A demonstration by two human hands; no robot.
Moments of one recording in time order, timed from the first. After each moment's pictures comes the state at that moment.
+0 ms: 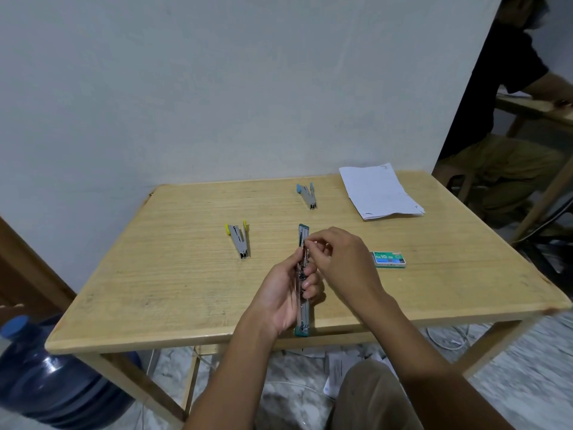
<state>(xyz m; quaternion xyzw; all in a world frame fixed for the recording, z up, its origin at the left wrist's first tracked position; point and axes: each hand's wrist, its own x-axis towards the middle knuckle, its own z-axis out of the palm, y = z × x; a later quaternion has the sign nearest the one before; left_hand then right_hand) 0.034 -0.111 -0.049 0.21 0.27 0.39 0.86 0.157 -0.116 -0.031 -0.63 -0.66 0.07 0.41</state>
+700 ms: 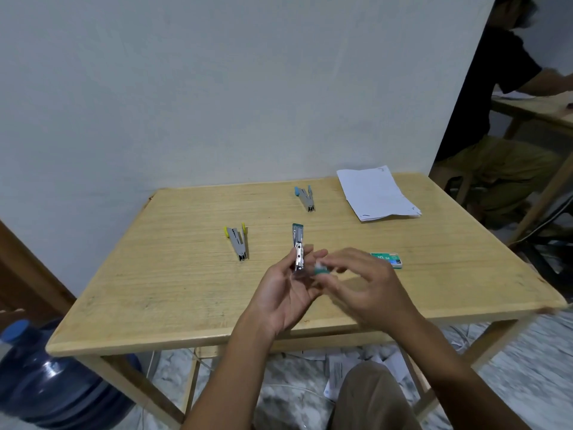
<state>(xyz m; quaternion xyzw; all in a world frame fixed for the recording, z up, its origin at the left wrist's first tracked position) 0.032 -0.112 -0.045 0.18 0.23 0.42 0.86 0.191 -0.160 -0.032 -0.40 -0.76 0.12 0.50</state>
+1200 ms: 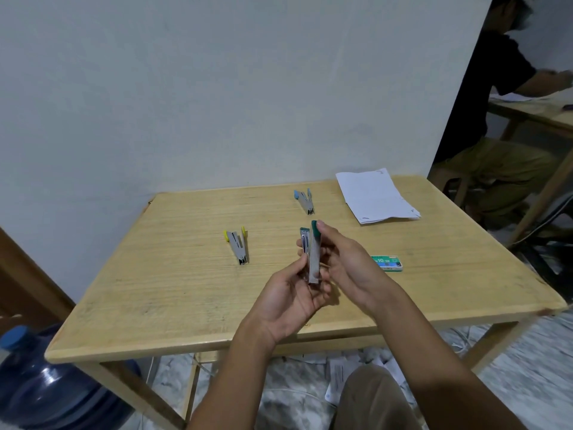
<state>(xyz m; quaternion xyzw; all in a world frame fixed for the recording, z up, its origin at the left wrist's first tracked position) 0.033 -0.118 -0.045 0.25 0.22 0.37 0.86 0.165 -0.116 -0.010 -0.45 -0.36 0.63 0.51</state>
